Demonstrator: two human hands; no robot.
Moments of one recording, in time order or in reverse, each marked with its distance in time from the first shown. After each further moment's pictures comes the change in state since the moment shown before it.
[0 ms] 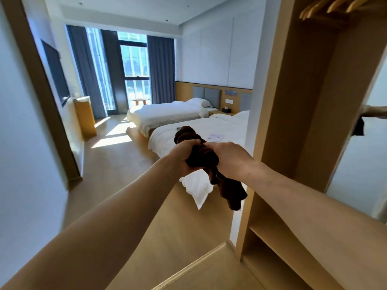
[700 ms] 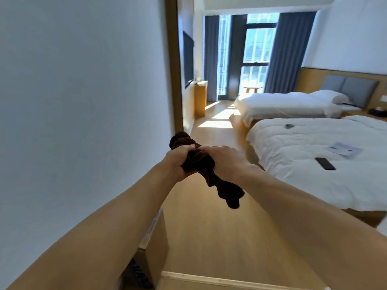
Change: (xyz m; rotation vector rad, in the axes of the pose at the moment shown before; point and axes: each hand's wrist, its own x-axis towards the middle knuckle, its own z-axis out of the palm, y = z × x) left_hand 0.019 0.024 -0.198 -0.250 0.640 0.212; right_hand 0.142 -0.134 0.113 0.213 -0.156 -0.651
